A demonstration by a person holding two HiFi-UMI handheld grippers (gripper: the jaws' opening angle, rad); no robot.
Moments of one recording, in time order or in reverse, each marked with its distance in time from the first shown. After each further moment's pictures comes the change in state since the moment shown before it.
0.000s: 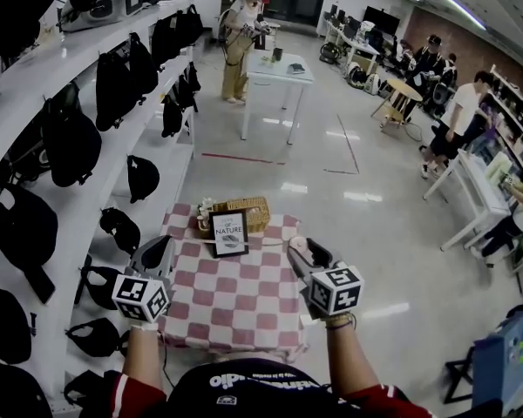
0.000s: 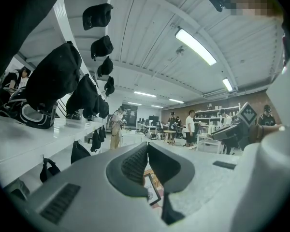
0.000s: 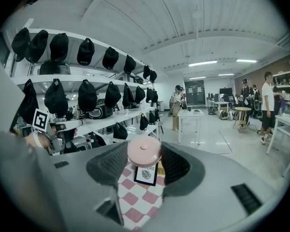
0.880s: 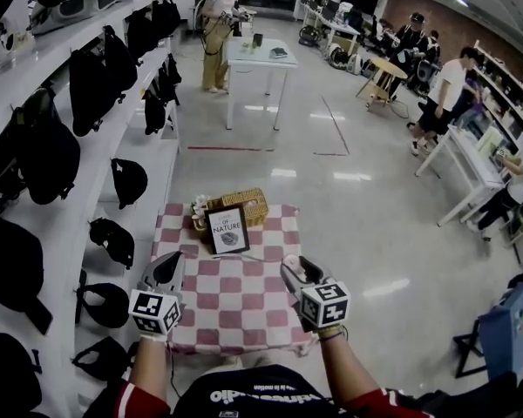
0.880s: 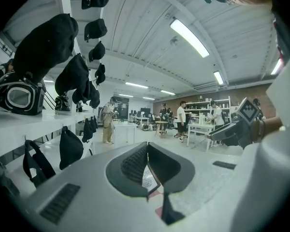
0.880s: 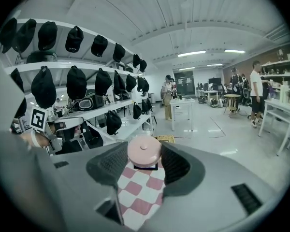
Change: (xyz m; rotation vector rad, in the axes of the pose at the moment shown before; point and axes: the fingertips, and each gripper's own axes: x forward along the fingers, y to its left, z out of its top) left arm 0.029 0.006 -0.084 0.042 0.094 -0.116; right arm 0.031 0.014 -0.101 0.100 0.084 -0.095
